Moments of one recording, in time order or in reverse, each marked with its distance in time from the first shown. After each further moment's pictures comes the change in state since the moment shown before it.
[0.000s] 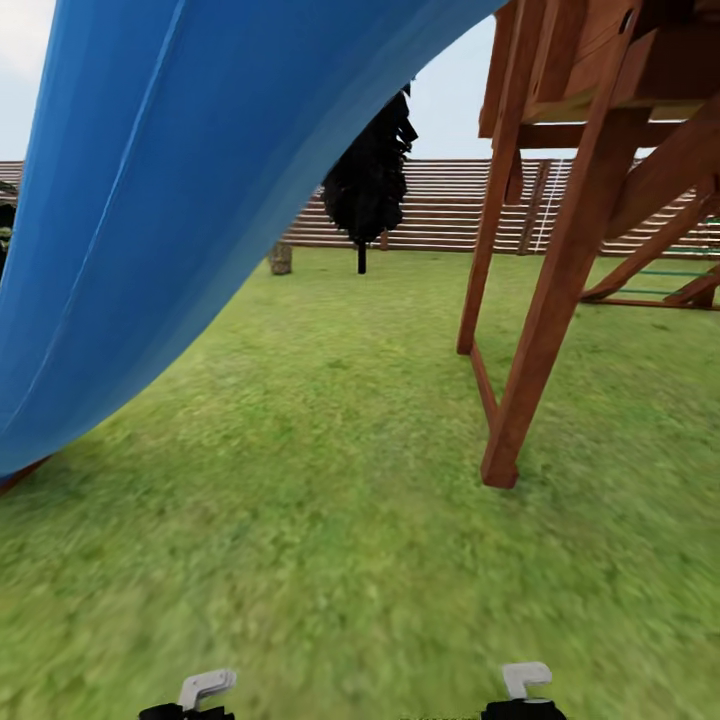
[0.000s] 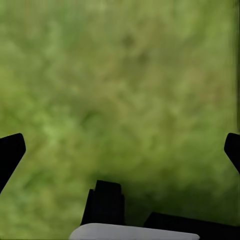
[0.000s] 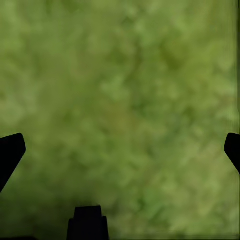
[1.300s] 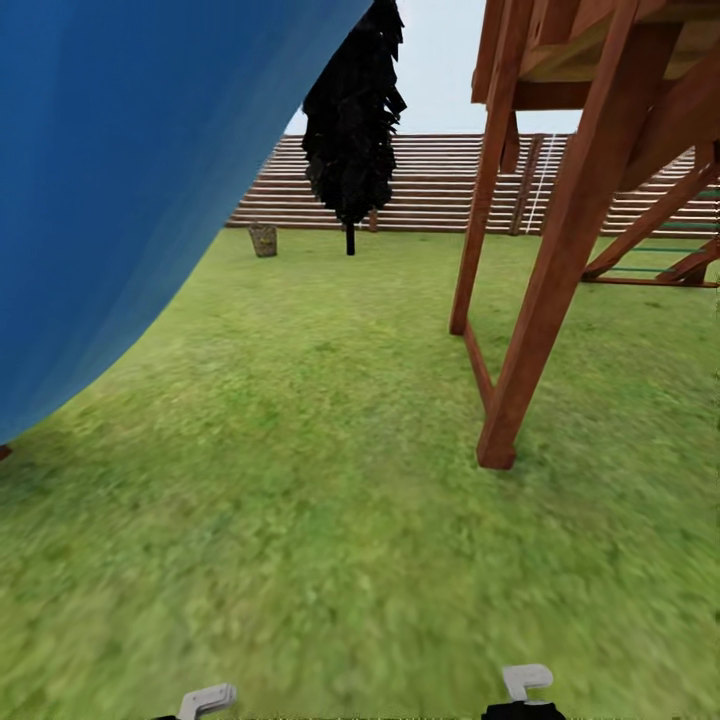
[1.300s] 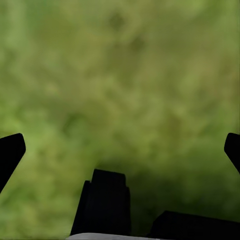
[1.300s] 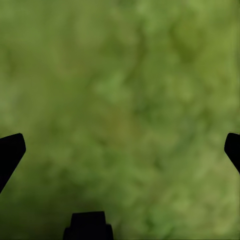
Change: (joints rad) left arm 0.000 -0.001 0.001 0.052 0.000 0.000 0.000; right arm 0.000 0.000 -0.001 0.008 -0.001 0.000 0.000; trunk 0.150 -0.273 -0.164
